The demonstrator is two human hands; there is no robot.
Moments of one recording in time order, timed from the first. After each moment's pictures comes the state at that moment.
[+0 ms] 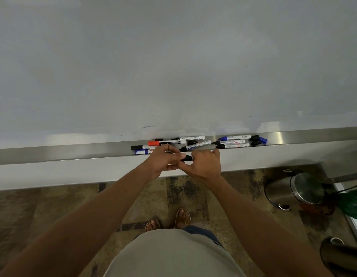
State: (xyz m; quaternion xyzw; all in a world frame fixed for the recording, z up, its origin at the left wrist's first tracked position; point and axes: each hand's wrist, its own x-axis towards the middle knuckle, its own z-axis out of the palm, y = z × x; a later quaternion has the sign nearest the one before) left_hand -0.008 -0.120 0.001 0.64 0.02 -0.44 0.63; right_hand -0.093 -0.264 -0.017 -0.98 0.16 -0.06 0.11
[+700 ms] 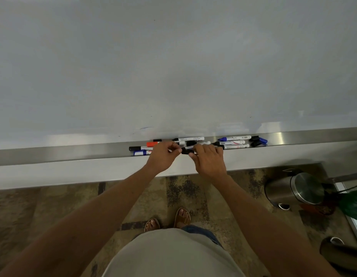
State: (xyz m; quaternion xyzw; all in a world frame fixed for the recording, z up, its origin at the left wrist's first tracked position) left_hand 0.002 -0.136 -0.015 0.84 -0.19 -0.22 0.46; right_hand -0.095 -0.298 -0.037 -0.99 0.09 -0.08 0.07
